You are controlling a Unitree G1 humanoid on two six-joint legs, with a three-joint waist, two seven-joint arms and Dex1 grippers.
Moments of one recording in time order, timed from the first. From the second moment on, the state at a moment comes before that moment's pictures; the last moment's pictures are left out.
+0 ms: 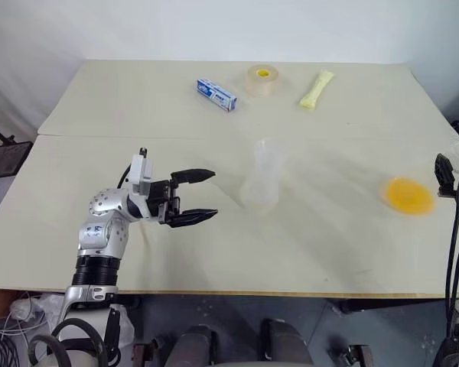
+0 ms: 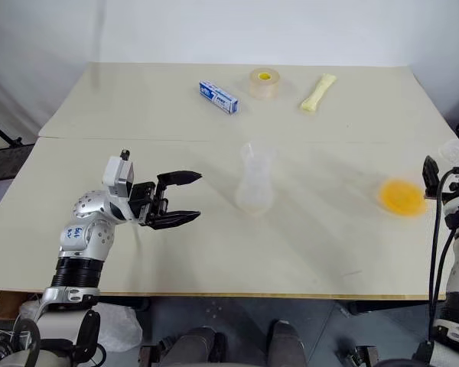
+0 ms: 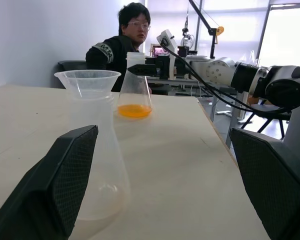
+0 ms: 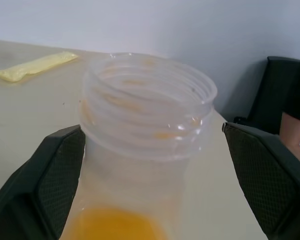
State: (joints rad) left arm -0.56 0.40 0.11 0.25 -0.55 0.13 -1.39; right arm -0.36 -0.69 -0.59 0.34 0.34 0.09 0.37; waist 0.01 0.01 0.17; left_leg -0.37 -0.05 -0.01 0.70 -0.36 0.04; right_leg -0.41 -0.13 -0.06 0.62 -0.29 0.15
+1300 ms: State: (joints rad) left arm -0.73 0.42 0.13 0.54 -0.54 0.05 -1.44; right arm -0.42 -0.62 -0.17 -0.38 0.16 0.40 0.19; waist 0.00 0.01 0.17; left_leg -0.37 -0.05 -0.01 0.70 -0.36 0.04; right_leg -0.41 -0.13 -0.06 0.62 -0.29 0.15
